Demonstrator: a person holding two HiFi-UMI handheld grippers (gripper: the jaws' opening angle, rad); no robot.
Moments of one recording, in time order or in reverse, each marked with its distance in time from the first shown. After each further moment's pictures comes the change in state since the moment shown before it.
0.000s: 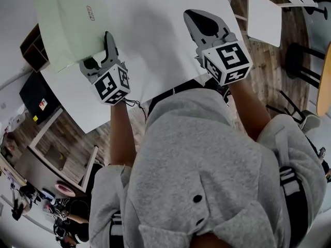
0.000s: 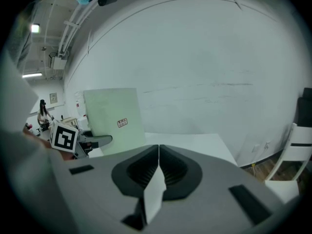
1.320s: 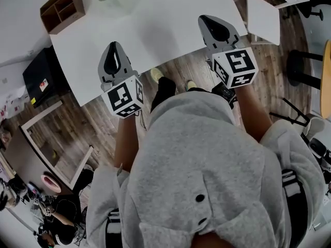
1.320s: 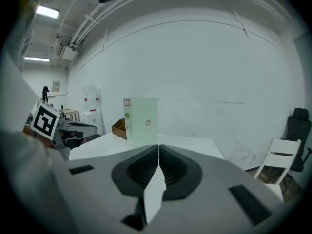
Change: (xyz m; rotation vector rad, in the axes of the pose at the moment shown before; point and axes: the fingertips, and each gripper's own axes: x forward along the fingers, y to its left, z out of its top) left arm -0.200 -0.014 0.011 -0.013 -0.015 -0.079; right arm -0.133 0.097 -0.021 -0.119 -0.059 -0.065
